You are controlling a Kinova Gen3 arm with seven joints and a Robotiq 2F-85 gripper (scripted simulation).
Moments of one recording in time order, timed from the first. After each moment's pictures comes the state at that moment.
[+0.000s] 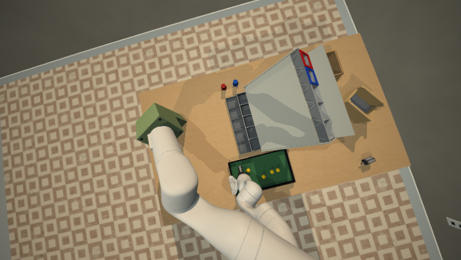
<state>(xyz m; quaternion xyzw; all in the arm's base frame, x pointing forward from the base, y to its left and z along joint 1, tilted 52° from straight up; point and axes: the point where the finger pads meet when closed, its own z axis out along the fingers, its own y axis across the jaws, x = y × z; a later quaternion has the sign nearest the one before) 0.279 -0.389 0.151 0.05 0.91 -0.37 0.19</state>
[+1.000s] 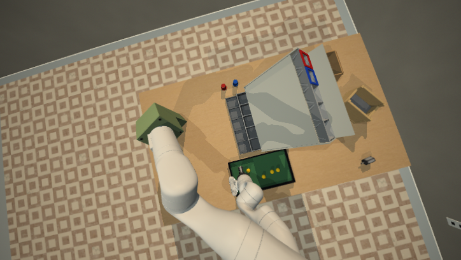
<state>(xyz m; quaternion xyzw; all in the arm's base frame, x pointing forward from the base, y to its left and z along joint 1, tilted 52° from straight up) 0.277 -0.380 0.160 0.05 0.91 -0.37 0.20</state>
